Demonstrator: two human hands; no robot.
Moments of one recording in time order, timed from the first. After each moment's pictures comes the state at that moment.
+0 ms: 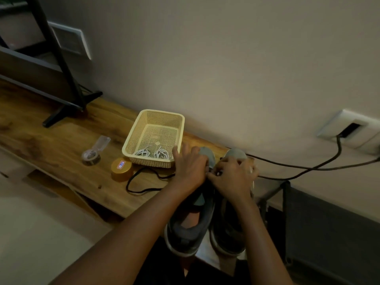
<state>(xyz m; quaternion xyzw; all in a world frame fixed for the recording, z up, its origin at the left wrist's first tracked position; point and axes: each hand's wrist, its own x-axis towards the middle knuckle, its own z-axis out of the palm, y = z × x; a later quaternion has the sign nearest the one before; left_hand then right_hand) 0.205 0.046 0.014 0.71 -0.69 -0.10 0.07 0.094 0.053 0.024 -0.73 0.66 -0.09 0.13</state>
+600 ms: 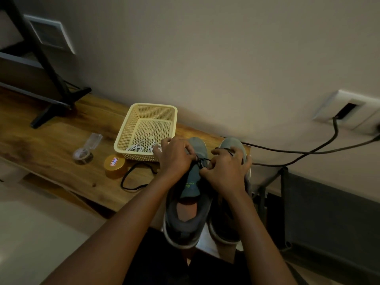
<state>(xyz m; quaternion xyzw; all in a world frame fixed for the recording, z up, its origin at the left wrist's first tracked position) 0.219 0.044 0.003 0.76 -0.56 -0.19 0.26 0.094 0.058 0.018 -0.73 0.66 -0.11 0.14</state>
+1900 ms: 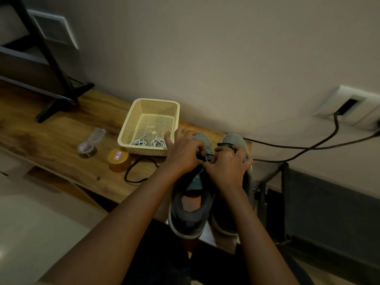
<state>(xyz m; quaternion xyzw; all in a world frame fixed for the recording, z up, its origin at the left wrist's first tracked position) 0.219 0.046 0.006 0.69 -0.70 -0.14 0.12 0.101 0.057 -0.002 -0.70 0.69 -0.15 0.10</state>
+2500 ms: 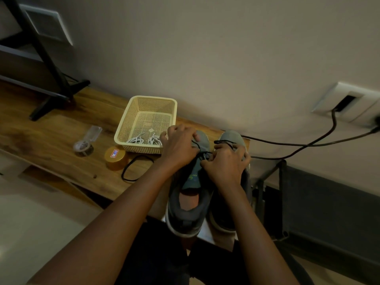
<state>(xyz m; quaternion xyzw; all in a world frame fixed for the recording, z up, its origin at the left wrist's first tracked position) 0.223 0.041 0.004 0.70 -0.66 -0.17 0.21 0.100 0.059 0.003 -0.69 0.70 -0.15 0.11</state>
